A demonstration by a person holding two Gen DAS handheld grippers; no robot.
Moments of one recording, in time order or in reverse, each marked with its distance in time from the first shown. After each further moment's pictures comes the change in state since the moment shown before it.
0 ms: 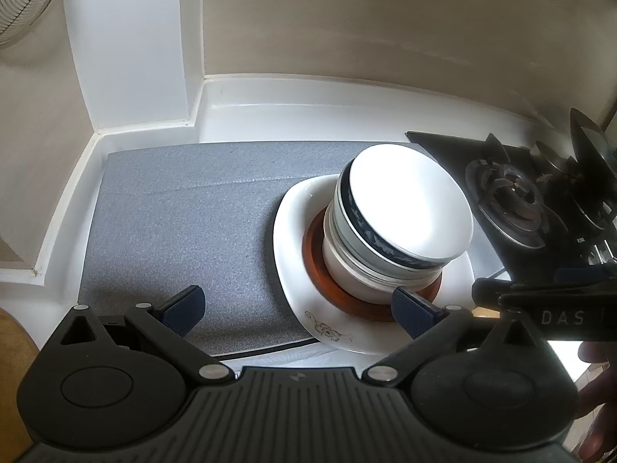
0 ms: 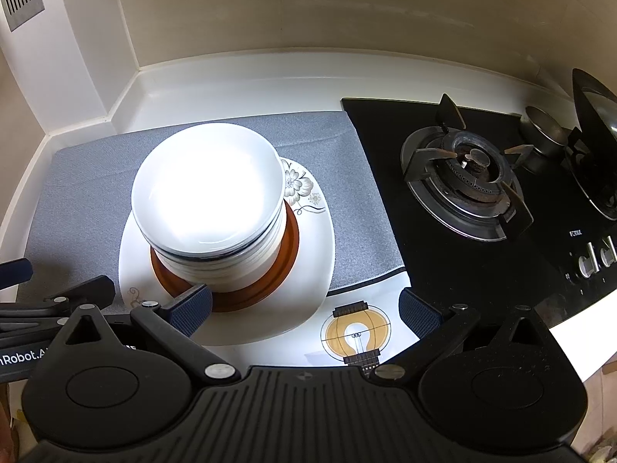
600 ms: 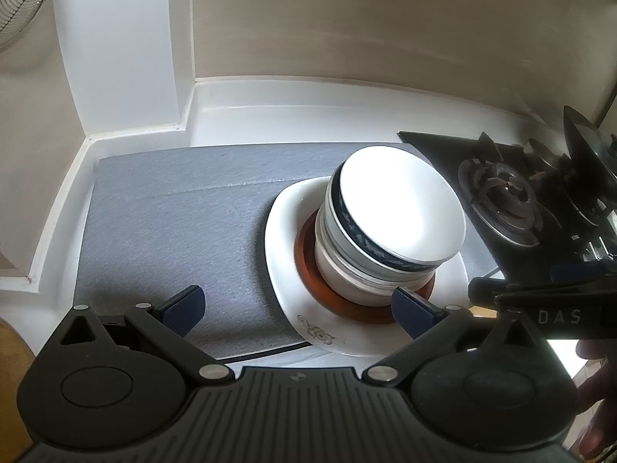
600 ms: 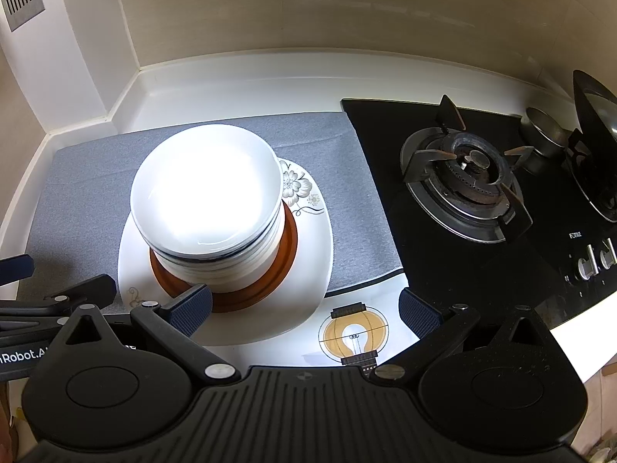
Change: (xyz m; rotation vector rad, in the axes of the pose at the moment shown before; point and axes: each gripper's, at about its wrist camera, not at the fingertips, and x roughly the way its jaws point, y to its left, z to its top) left arm 0.001 -0.004 0.002 0.017 -0.004 -0.023; right arm -0.001 0.001 0.001 0.001 -0.001 -0.007
